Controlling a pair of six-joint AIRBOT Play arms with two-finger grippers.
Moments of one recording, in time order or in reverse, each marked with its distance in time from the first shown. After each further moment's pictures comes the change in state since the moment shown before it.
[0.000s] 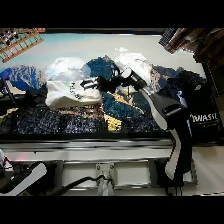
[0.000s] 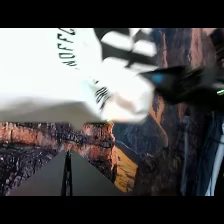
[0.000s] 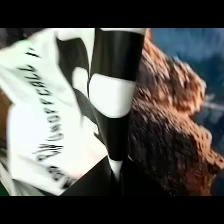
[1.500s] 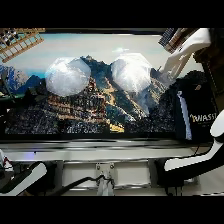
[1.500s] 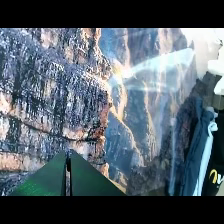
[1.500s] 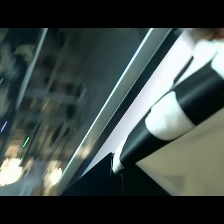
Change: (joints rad) left arm 0.000 0.000 0.000 -0.046 -0.005 0.000; right arm -0.821 0.407 0.287 -0.317 0.036 0.403
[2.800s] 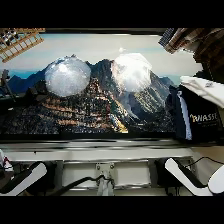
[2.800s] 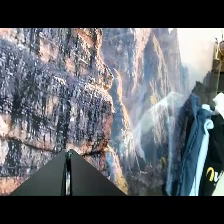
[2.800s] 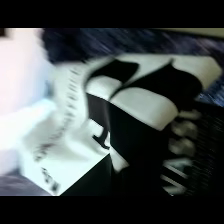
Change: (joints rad) left arm -0.030 0.000 0.000 -0.015 0.000 0.004; right arm -0.232 0.615 -0.683 -0.703 0.325 0.195
